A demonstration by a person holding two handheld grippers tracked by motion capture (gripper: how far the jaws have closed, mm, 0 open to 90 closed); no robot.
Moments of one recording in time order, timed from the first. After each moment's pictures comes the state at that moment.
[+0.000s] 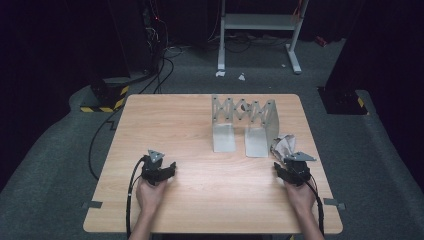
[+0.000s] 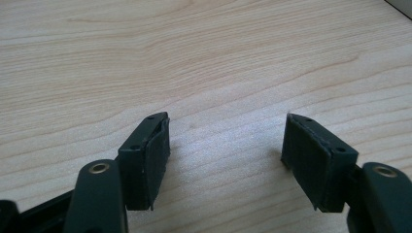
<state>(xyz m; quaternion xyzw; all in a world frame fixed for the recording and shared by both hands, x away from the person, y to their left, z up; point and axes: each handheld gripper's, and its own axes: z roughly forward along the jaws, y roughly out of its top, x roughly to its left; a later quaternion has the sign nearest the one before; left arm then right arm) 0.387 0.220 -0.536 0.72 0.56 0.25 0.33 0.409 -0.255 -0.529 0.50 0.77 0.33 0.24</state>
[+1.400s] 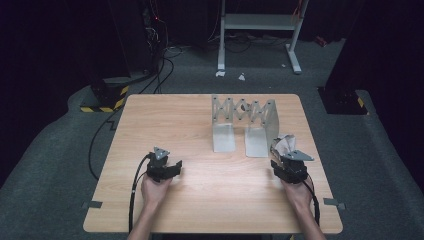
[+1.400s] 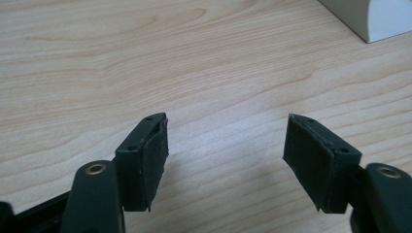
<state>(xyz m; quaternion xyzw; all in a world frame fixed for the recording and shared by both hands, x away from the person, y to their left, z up) 0.394 0.202 -0.522 0.73 0.54 0.21 0.36 0.405 -0.241 -0.514 0.48 0.76 0.35 0.25</state>
